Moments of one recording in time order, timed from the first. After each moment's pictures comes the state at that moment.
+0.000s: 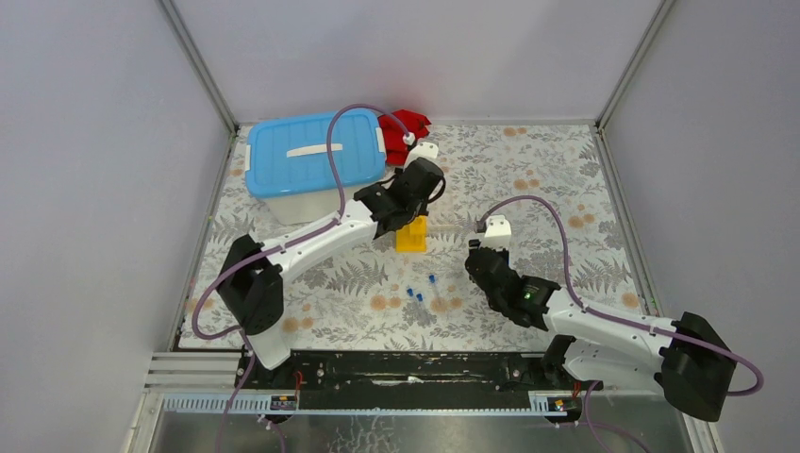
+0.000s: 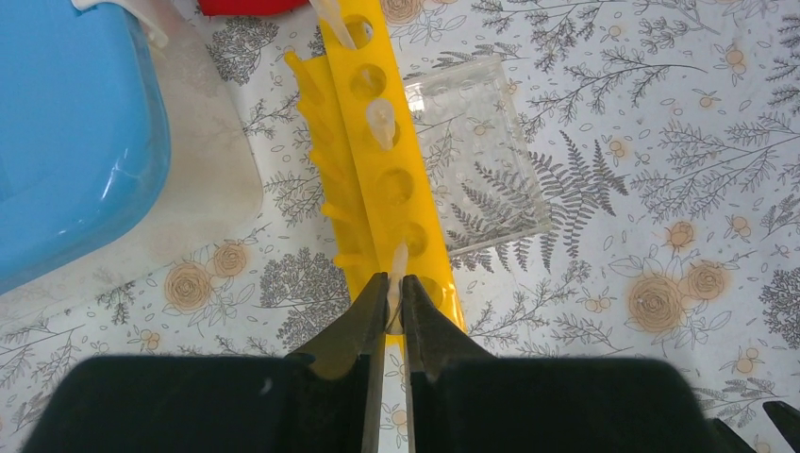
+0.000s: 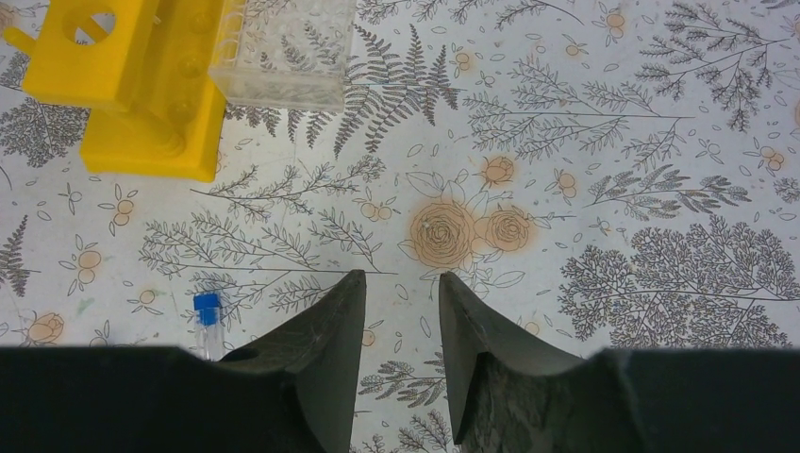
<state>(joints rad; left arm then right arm) -0.82 1.73 1.46 -0.46 -0.48 -0.36 0.94 1.03 0.51 -0.16 0.74 0.47</state>
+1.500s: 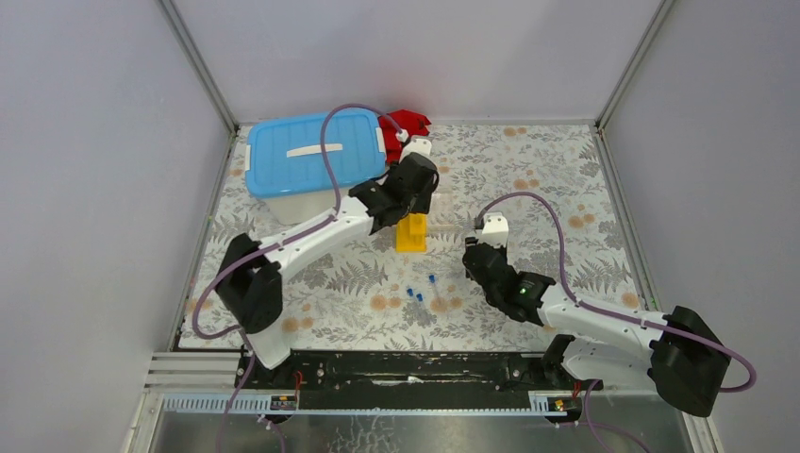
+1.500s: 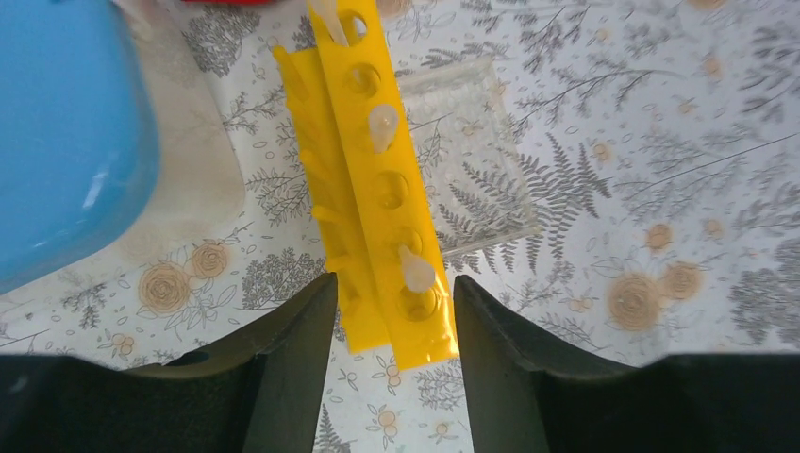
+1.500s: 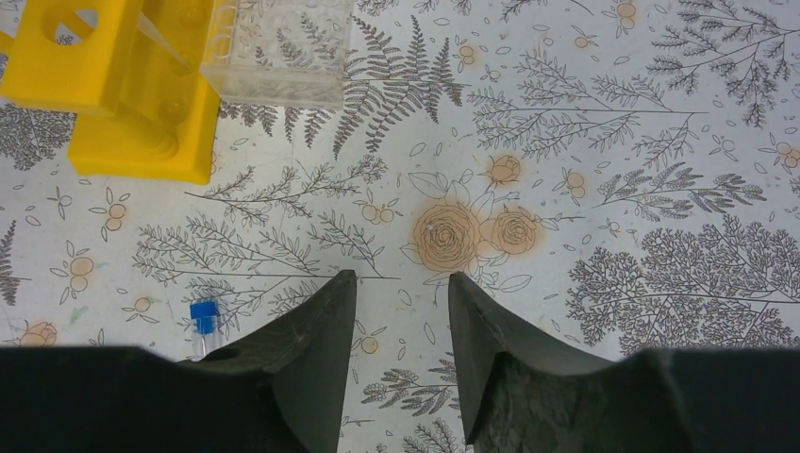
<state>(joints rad) -0.78 1.76 1.46 -0.45 -0.40 -0.39 0.91 1.08 0.52 -0.14 0.71 0.47</state>
